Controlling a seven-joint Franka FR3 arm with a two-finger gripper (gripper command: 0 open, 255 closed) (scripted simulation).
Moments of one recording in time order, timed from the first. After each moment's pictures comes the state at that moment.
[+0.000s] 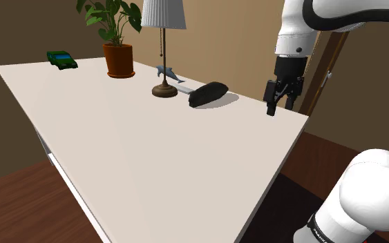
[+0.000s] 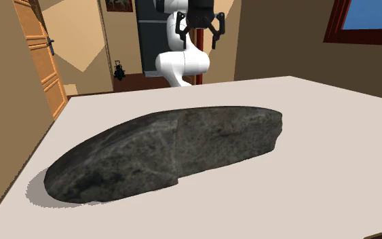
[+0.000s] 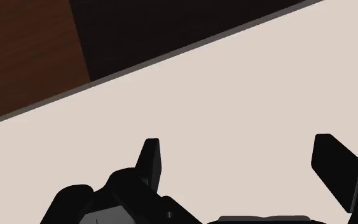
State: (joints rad) arm 0.02 -0.83 0.02 -2.40 0.02 1.45 0.16
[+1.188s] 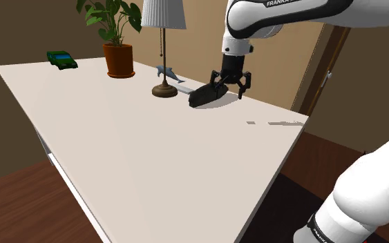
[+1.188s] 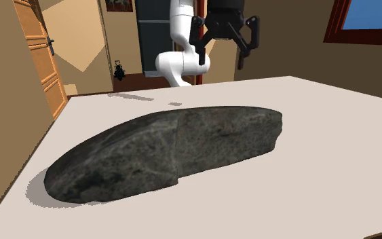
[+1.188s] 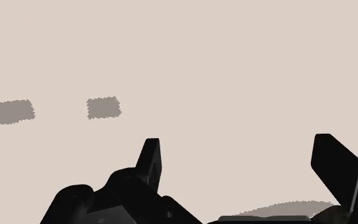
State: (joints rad) arm -0.12 -0.27 0.14 -2.04 0.03 1.73 0.66
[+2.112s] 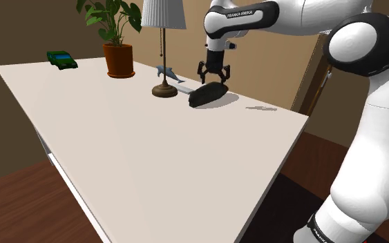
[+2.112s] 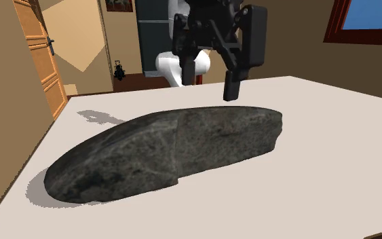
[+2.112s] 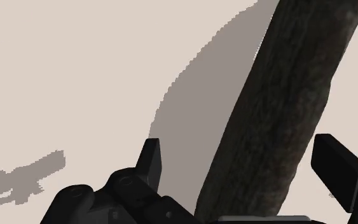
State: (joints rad) arm -0.18 0.23 0.11 -1.49 -0.06 1.73 1.06
